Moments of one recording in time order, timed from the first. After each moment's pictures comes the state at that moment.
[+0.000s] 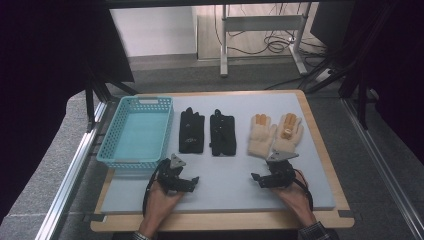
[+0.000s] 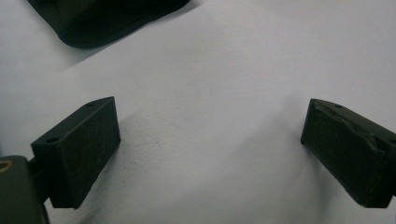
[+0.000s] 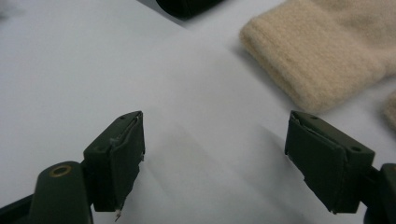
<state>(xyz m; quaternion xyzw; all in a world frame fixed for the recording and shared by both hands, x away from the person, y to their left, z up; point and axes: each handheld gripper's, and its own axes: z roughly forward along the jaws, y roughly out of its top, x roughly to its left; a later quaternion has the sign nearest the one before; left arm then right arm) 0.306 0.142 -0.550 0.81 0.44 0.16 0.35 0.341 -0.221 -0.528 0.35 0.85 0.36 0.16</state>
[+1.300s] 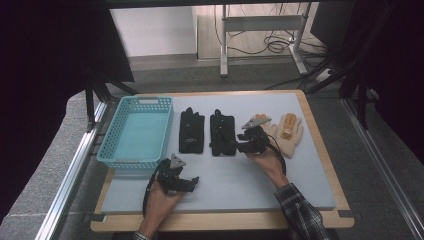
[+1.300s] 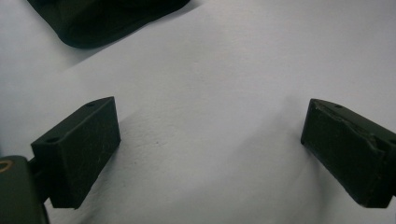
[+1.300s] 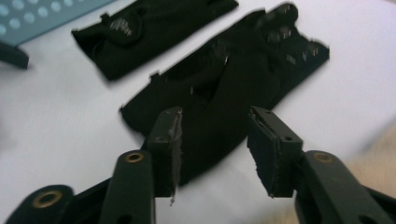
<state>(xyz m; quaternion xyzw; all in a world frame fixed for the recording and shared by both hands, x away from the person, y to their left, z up) 0.306 0.142 -0.550 0.81 0.44 0.16 0.35 0.429 -0.147 -0.492 0.31 0.86 0.39 0.13</state>
